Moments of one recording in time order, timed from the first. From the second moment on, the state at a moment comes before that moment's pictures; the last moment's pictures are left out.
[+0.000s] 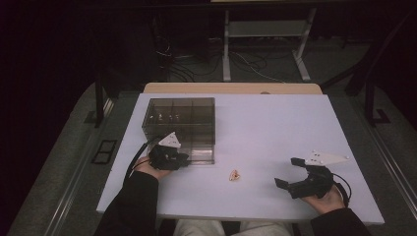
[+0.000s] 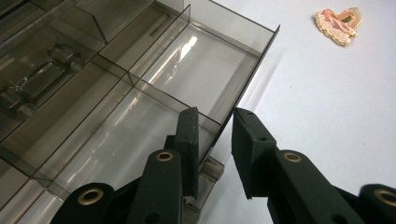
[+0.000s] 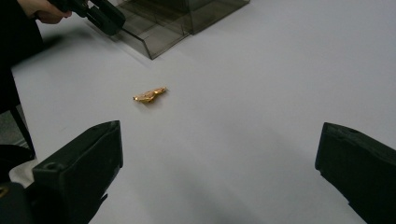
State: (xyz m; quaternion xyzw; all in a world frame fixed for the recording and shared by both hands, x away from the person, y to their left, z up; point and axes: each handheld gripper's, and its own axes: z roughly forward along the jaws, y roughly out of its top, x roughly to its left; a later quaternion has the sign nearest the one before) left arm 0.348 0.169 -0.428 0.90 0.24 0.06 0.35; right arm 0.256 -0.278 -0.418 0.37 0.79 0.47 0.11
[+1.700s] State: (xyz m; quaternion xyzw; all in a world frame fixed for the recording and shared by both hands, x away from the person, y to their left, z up) left arm 0.321 0.156 -0.389 0.83 0.28 0.04 0.49; right arm 0.254 -0.281 -0.416 0.37 0.79 0.47 0.11
